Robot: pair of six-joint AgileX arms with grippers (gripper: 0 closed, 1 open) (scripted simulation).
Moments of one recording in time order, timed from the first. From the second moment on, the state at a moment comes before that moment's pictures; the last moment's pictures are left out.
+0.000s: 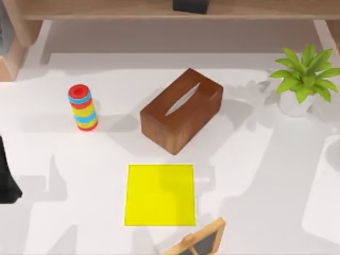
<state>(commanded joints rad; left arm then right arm) 0.00 0.00 0.00 0.00 0.00 0.00 -0.37 2.59 2.42 -1.31 0.00 -0.13</state>
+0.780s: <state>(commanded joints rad) 0.00 0.00 0.00 0.00 0.00 0.00 -0.36 2.60 2.37 -1.24 0.00 -0.13</state>
